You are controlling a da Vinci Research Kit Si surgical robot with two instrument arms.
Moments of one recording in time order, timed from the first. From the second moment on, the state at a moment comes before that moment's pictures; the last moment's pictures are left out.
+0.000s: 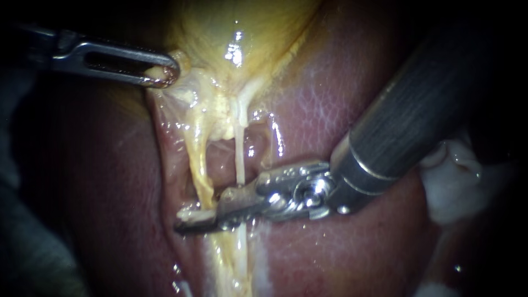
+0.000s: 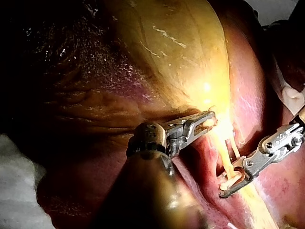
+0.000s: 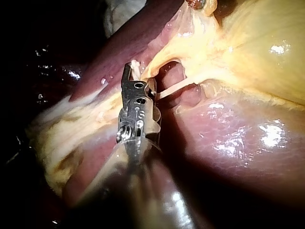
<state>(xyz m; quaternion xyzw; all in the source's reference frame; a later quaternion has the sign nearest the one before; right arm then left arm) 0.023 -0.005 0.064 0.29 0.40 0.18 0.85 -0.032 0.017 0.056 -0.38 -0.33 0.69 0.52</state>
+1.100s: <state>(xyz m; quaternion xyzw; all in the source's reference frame) 0.018 -0.002 0.063 0.34 0.48 0.21 0.78 -0.032 0.017 0.056 -0.38 -0.33 0.69 0.52</state>
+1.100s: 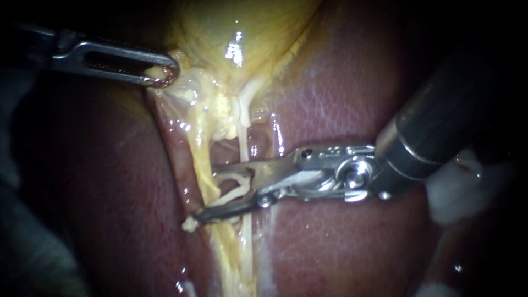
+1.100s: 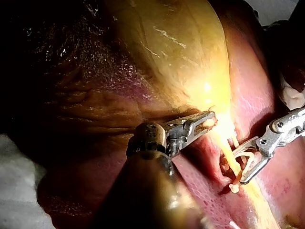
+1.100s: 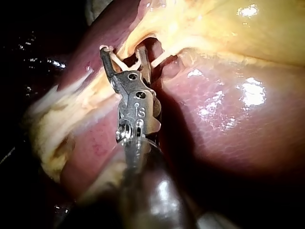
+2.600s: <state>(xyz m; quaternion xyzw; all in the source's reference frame) 0.014 -0.001 0.067 0.43 0.51 0.24 0.70 -0.032 0.017 0.056 -0.38 -0.33 0.69 0.52</state>
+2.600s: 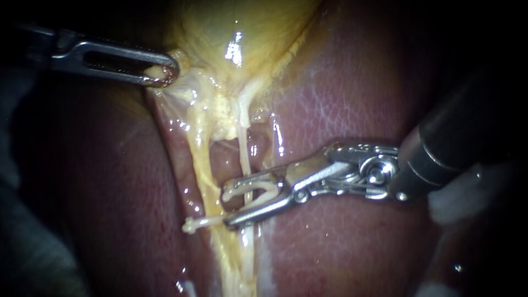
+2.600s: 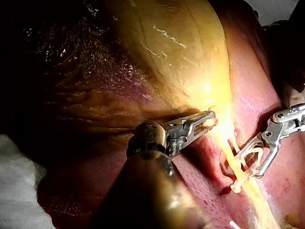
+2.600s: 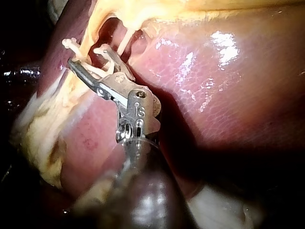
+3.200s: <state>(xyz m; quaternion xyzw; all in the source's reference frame) 0.017 -0.003 0.069 0.50 0.56 0.23 0.62 -0.032 0.017 0.056 -0.38 -0.33 0.69 0.52</state>
